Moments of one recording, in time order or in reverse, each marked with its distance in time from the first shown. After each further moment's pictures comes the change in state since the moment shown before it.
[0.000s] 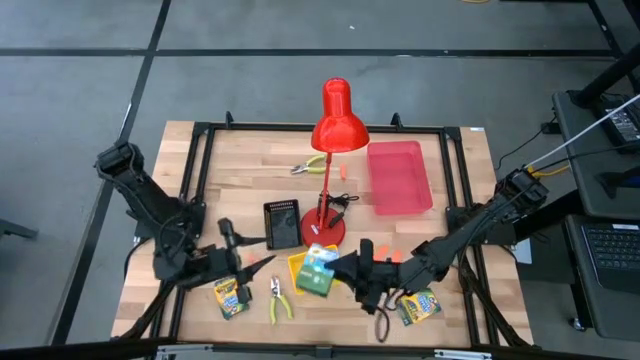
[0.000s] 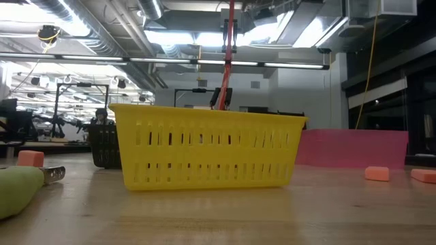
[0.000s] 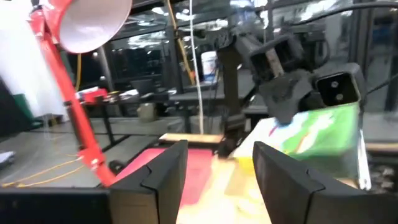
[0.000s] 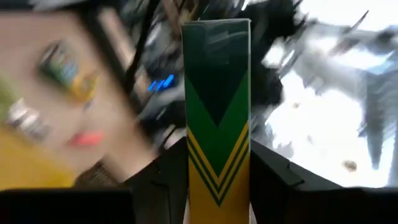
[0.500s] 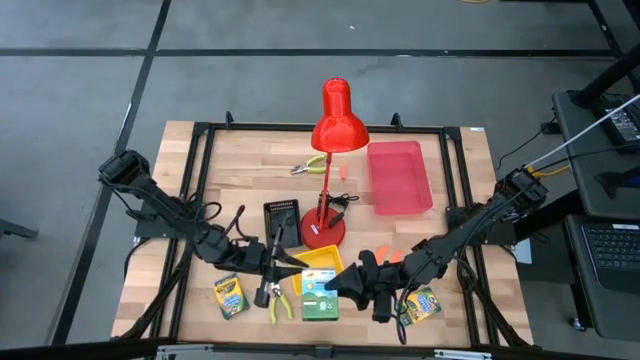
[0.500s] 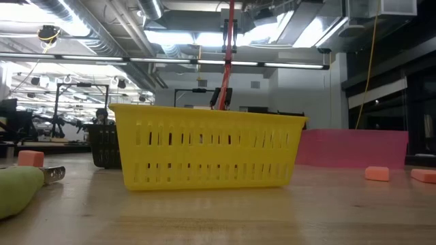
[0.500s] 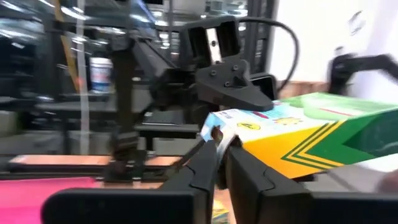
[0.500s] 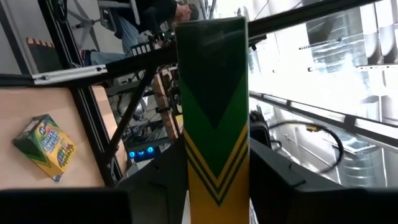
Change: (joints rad) left arm 0.289 0.102 0.000 0.074 0.743 -0.274; right arm -0.007 0.000 0.000 0.206 -0.323 -0.206
